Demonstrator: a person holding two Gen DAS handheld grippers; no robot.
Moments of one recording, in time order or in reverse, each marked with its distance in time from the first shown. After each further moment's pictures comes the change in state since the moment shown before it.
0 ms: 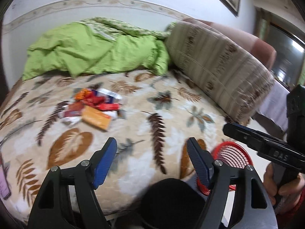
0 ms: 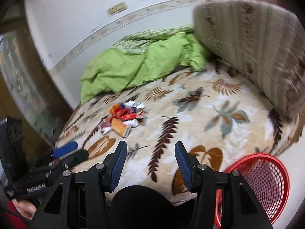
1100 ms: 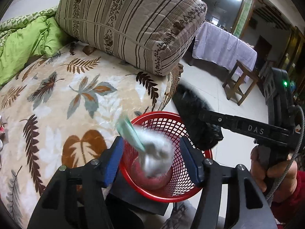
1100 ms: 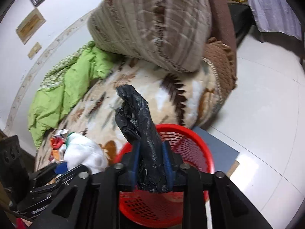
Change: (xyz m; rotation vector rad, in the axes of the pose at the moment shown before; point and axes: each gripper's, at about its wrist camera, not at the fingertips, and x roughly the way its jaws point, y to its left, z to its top) left arm 0.141 -0.228 -0.038 0.396 0.282 -0.504; right arm -0.086 -0.211 -0.070 0.508 -0.046 -0.385
